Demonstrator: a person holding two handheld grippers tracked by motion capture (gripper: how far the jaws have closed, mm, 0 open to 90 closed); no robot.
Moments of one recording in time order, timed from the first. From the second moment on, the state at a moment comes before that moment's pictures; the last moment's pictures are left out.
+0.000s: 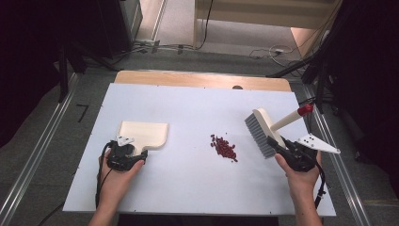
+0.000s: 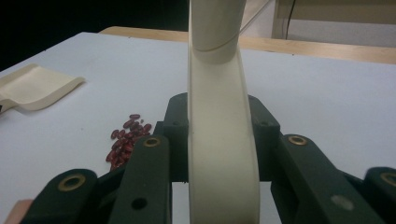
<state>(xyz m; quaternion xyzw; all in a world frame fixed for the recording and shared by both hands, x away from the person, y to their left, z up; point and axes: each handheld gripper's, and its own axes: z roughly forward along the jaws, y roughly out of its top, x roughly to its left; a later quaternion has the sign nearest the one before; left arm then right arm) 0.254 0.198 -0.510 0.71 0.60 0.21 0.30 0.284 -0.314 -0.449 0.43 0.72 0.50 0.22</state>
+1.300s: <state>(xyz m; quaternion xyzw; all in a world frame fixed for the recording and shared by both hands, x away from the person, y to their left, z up) 0.244 0.217 -0.503 0.71 0.56 0.26 0.34 0.283 -0.316 -0.447 0.44 0.71 0.50 0.22</state>
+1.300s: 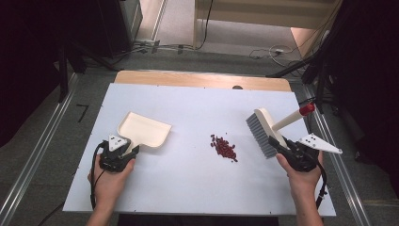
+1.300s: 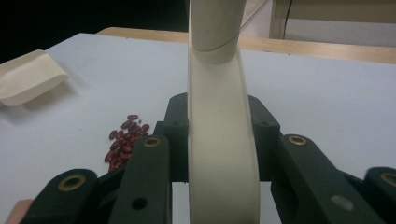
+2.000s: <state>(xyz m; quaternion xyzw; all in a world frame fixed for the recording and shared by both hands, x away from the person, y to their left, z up) 0.237 0.226 -0.478 0.72 0.53 0.27 0.37 0.282 -0.314 -0.446 0.43 0.72 0.50 0.22</state>
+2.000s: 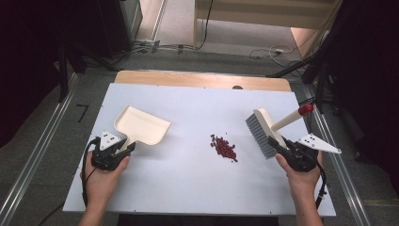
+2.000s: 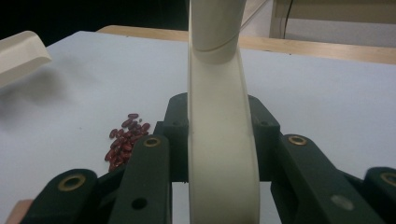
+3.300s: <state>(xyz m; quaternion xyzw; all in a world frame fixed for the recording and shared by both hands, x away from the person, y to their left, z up) 0.224 0.166 -0.464 0.80 0.39 0.24 0.39 0.282 -0.310 -0.447 0.44 0.72 0.50 0.23</state>
